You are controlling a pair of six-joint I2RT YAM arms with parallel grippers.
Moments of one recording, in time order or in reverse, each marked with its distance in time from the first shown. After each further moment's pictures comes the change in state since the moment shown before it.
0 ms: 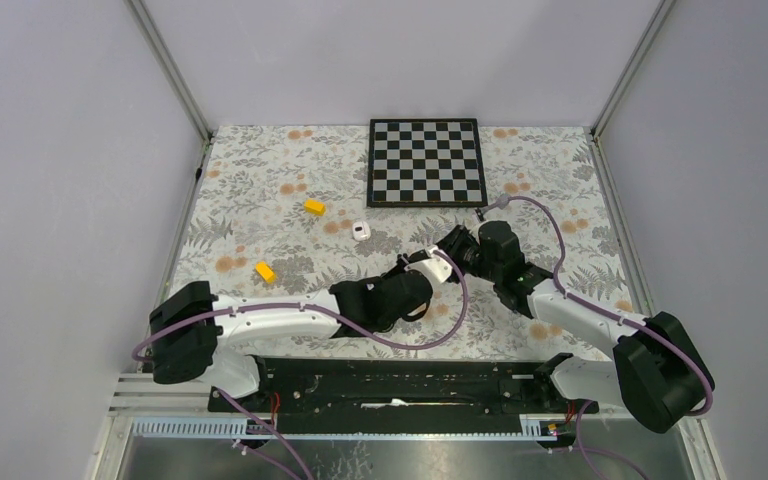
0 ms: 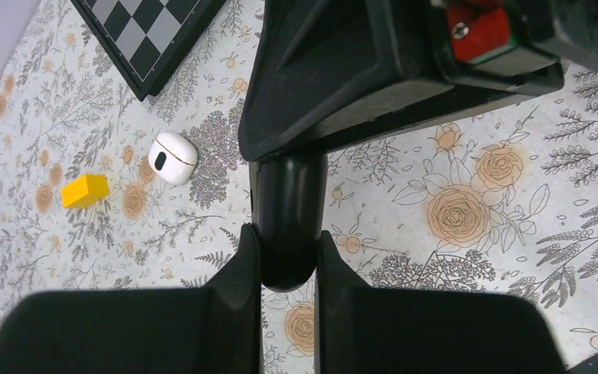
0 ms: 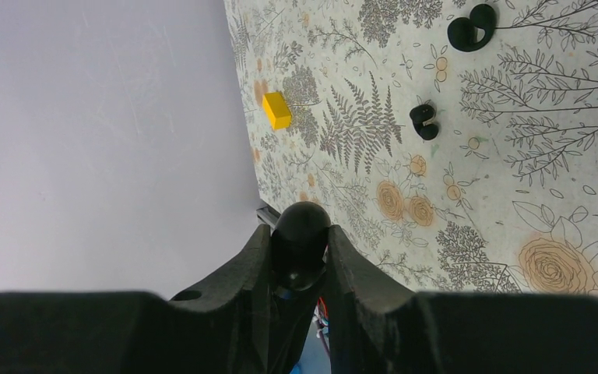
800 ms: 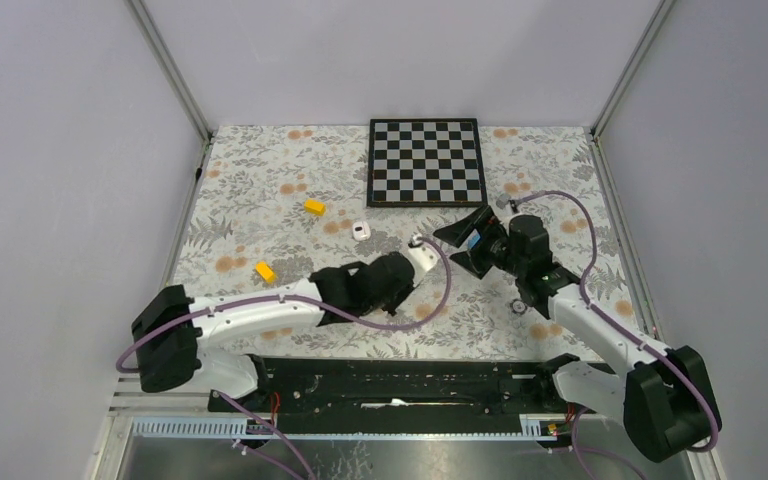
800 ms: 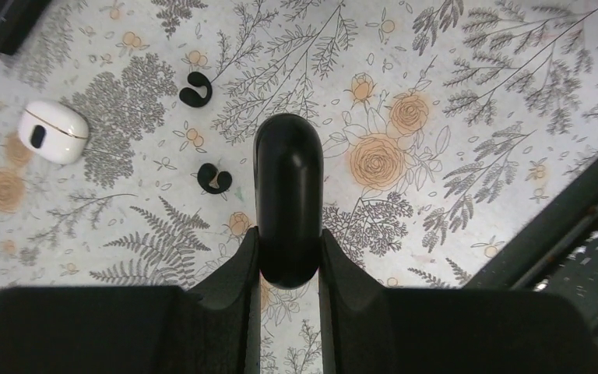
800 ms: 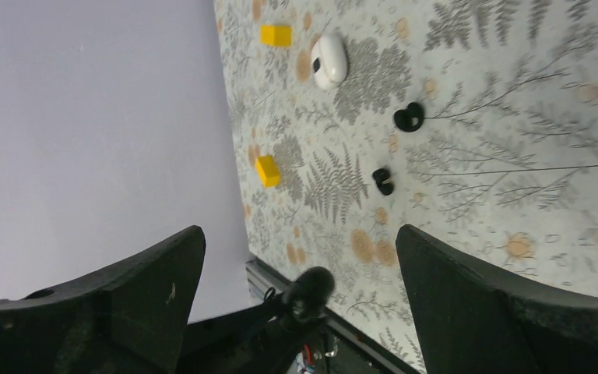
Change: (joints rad) left arm 0.063 -0.060 0.000 -0.118 0.294 -0.094; right arm -0.160 -0.119 -0.010 -0.082 0.004 -0.085
